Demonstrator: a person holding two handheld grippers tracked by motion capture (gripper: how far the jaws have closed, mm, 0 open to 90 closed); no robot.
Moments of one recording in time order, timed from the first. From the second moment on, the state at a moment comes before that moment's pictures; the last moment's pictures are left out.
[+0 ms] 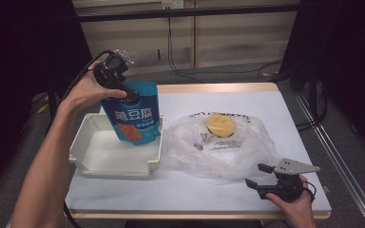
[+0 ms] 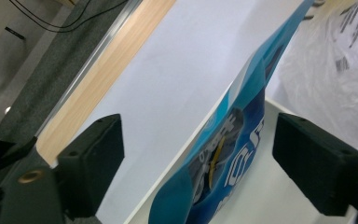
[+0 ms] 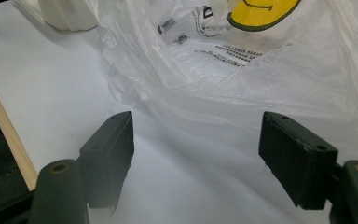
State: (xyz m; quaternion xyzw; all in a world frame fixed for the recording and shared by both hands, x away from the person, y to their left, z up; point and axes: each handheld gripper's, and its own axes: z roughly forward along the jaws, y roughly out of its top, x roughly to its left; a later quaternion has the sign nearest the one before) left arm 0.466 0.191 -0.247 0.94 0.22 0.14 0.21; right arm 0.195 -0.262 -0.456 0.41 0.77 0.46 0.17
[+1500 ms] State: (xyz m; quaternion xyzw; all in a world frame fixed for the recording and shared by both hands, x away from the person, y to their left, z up) left arm 0.400 0.230 -0.247 0.81 0.33 0.20 0.44; right arm 0.195 -0.263 -0.454 0.41 0.76 0.46 0.18
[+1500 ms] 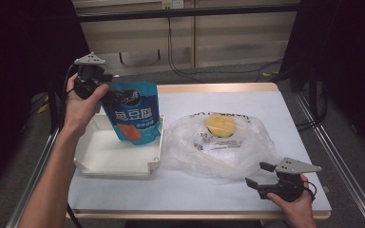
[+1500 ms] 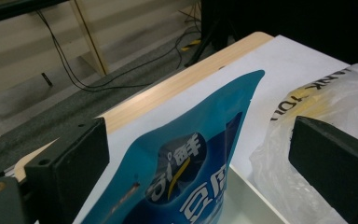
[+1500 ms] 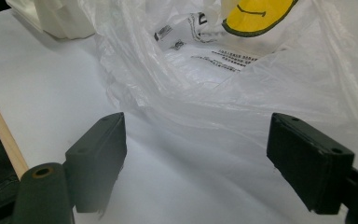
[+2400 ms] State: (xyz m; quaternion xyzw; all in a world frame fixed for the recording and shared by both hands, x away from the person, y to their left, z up) left arm 0.308 0.250 -0.278 0.80 0.31 0.23 0.47; right arm 0.195 -0.262 -0.454 0.41 0.77 0.46 0.18
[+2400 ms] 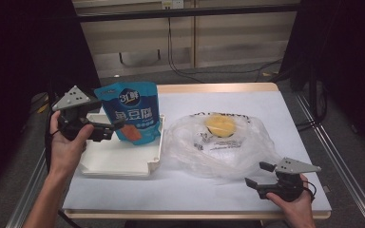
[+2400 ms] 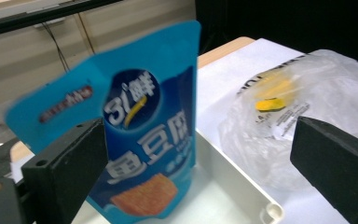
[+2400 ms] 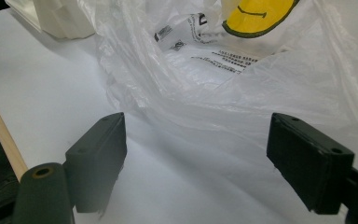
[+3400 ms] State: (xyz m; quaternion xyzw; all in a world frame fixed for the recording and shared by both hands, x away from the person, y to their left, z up) left arm 0.238 0.265 -0.387 0.78 0.37 0.21 0.46; right arm 0.196 -0.260 -0.454 0.41 0.77 0.46 0.18
